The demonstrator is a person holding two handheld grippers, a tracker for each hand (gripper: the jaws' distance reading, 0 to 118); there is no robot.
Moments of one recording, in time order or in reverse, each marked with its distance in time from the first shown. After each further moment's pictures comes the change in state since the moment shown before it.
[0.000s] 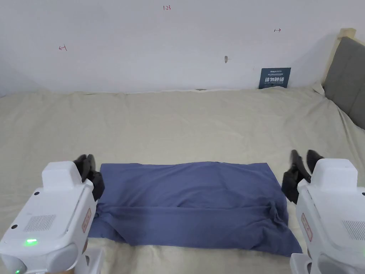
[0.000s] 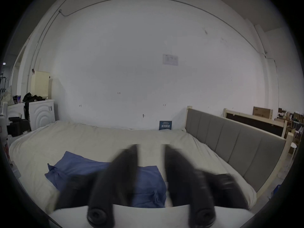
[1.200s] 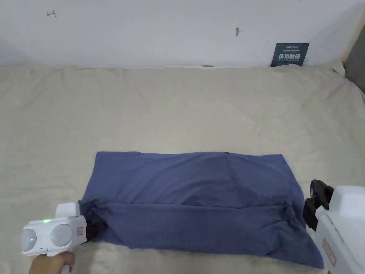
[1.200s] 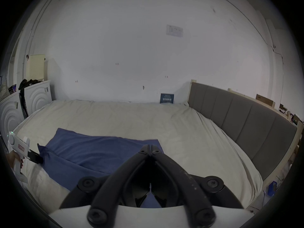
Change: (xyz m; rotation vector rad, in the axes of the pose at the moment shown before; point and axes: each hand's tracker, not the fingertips) left arm -0.092 -0.181 -0.171 -0.895 0.086 0.015; right arm -0.006 -0.060 -0.078 -0.281 0.007 0.003
